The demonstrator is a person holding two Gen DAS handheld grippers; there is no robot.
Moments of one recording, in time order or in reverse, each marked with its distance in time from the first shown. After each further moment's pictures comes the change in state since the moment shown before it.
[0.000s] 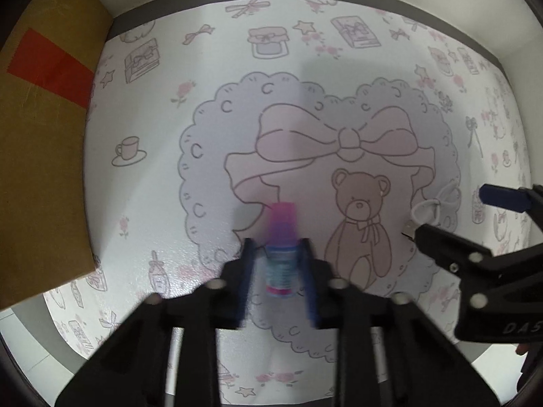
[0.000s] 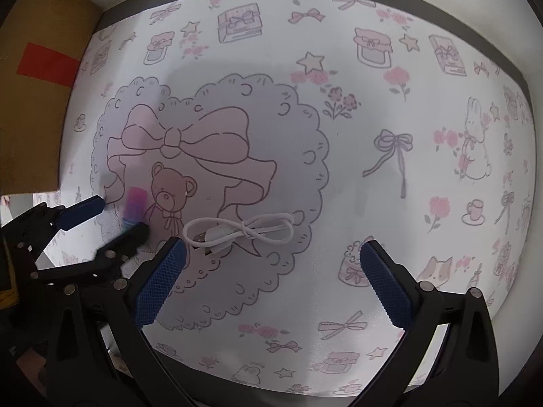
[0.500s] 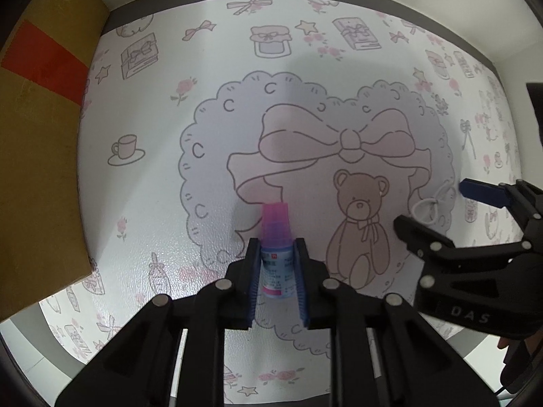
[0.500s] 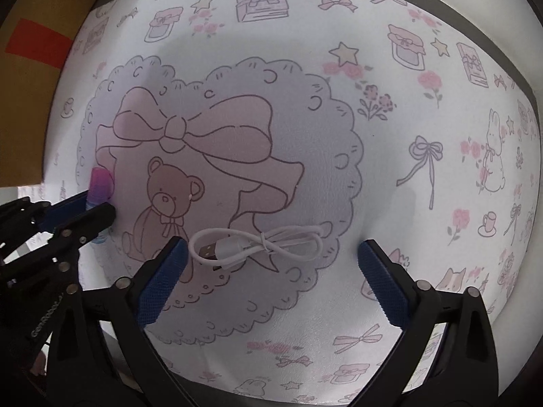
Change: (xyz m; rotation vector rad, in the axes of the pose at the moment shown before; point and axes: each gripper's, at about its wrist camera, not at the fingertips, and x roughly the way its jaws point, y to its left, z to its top) left arm 0.002 0.003 -0.004 -0.006 0.016 -0.060; right arm 0.019 0.027 0.008 -0.051 0.007 -0.081
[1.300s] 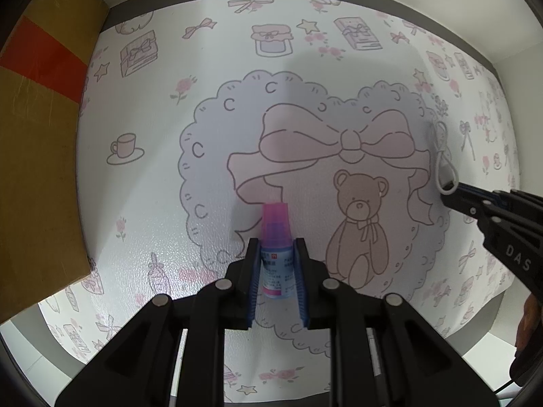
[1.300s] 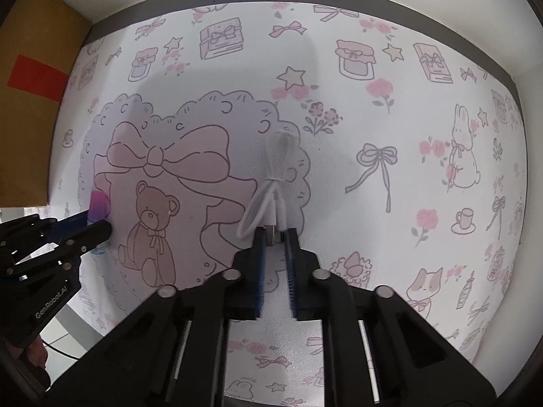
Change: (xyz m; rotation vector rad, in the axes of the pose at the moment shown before) left arm 0.003 0.008 0.006 -0.033 0.011 -0.022; right arm -0.023 -0.023 -0.003 0.073 -0.070 0.049
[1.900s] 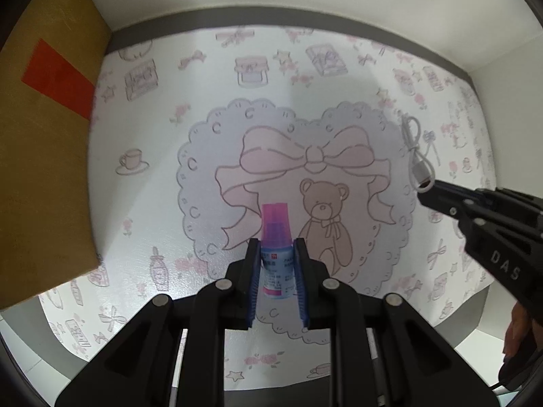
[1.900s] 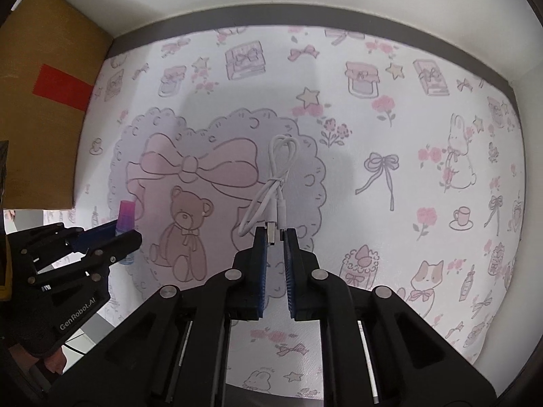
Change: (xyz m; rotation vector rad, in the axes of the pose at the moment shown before) left arm -0.037 -0.005 0.001 -0.012 -0.076 -0.049; right arm -0.034 0.007 -0.008 -0.016 -0.053 0.037
